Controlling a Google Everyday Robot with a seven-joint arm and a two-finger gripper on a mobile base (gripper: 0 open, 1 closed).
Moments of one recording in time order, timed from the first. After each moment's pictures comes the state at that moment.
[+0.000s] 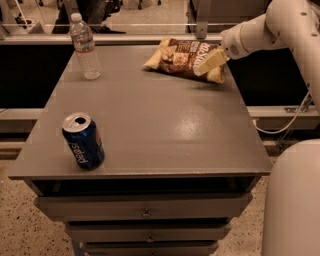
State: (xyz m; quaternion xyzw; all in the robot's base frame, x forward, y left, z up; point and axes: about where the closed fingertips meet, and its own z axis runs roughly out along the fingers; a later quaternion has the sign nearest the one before) arm 0.800 -0.189 0.897 -0.45 0.77 0.09 0.45
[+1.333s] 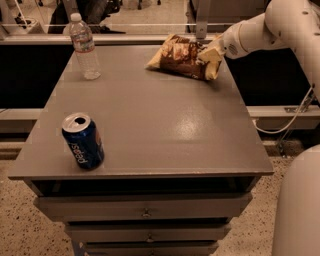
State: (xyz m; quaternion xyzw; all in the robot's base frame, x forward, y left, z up) arm 0.792 -0.180 0.906 -0.44 0.76 0.08 0.46
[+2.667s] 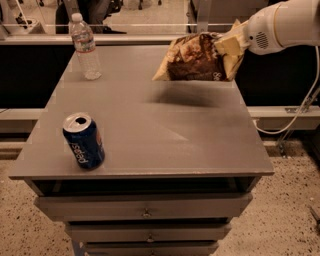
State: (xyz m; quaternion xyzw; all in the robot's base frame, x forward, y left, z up) arm 0.654 -0.179 0.993 -0.39 0.77 0.09 0.49
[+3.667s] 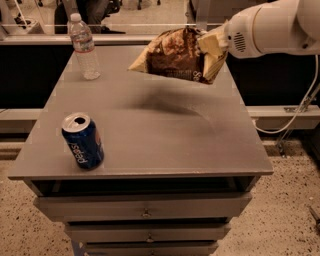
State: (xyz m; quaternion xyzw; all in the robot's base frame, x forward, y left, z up) arm 0.628 -0.131 1.012 -0.33 0.78 0.10 0.53
